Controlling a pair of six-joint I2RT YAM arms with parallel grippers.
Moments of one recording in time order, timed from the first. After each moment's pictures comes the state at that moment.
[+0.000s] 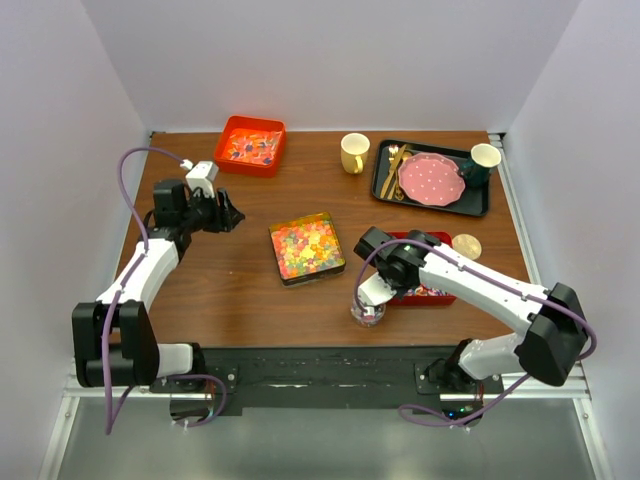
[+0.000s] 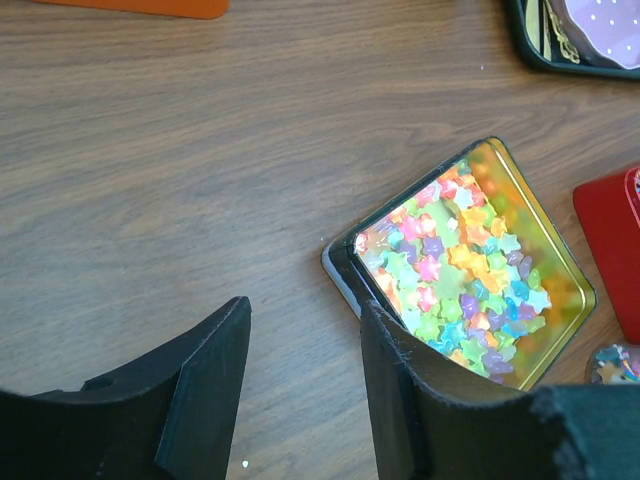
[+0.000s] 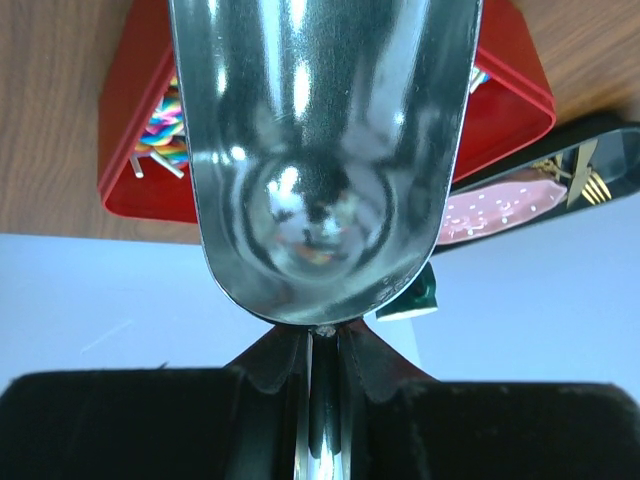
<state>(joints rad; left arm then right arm) 0.04 1.30 0.80 -0.07 0.51 -0.11 0.85 1.35 1.05 -1.16 0.49 -1.39</state>
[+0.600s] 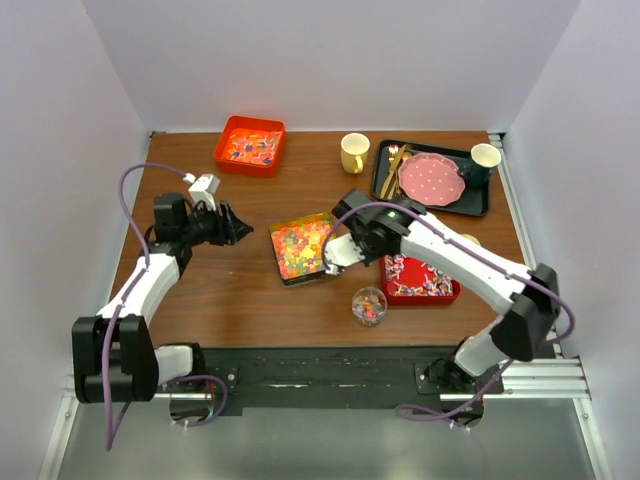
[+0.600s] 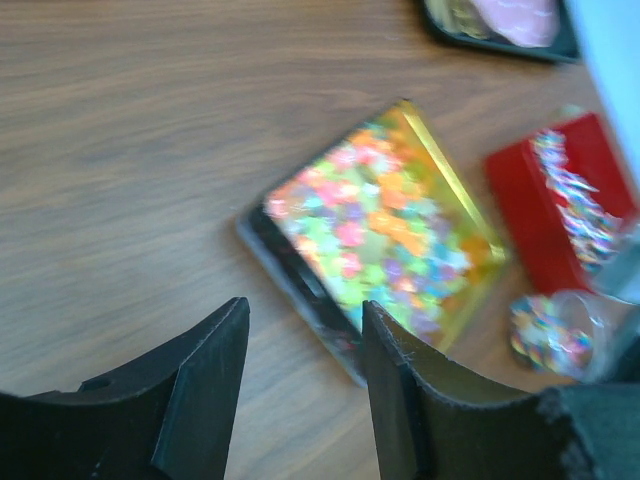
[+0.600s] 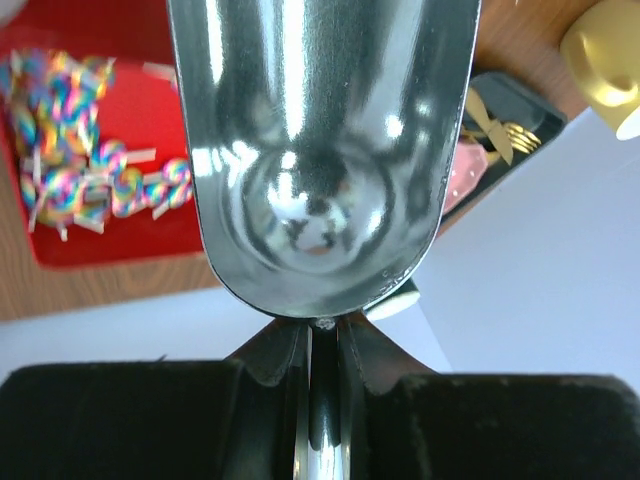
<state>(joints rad) 0.04 1.23 0.69 -0.02 0.63 -0.19 0.84 1.52 1.43 -1.20 0.42 -1.19</state>
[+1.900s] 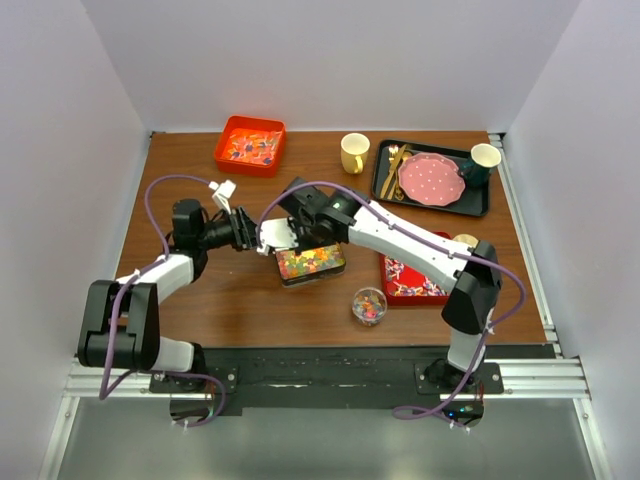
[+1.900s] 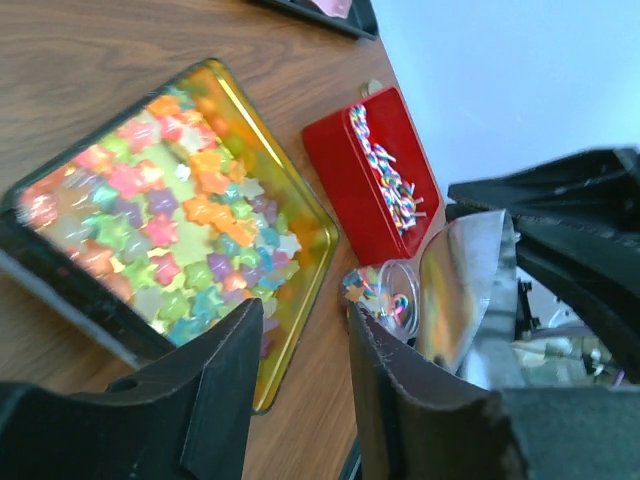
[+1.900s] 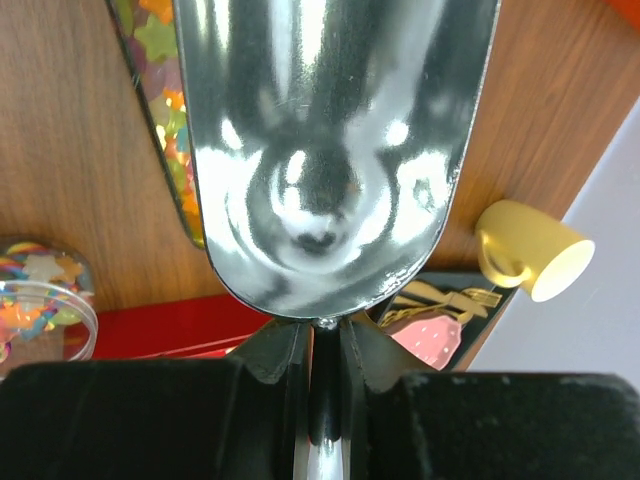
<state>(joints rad) -0.05 1.40 0.57 0.45 0.98 -0.62 0.97 1.85 1.80 -1.05 0.20 -0.90</state>
